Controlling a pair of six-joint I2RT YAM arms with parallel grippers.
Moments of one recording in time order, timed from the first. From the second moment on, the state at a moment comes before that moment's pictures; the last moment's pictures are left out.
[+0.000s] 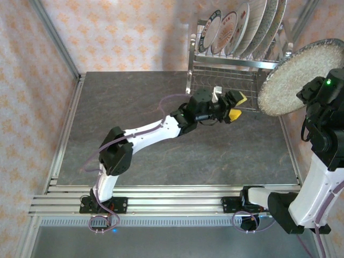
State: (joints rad) left arm -0.90 2.04 1.76 0.25 0.32 -1.72; right arm -0.02 1.21 2.30 -1.42 0.47 0.48
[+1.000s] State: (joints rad) left arm -0.87 2.01 1.69 0.58 0.35 -1.95; right arm -0.03 1.17 2.10 -1.40 0.17 0.77
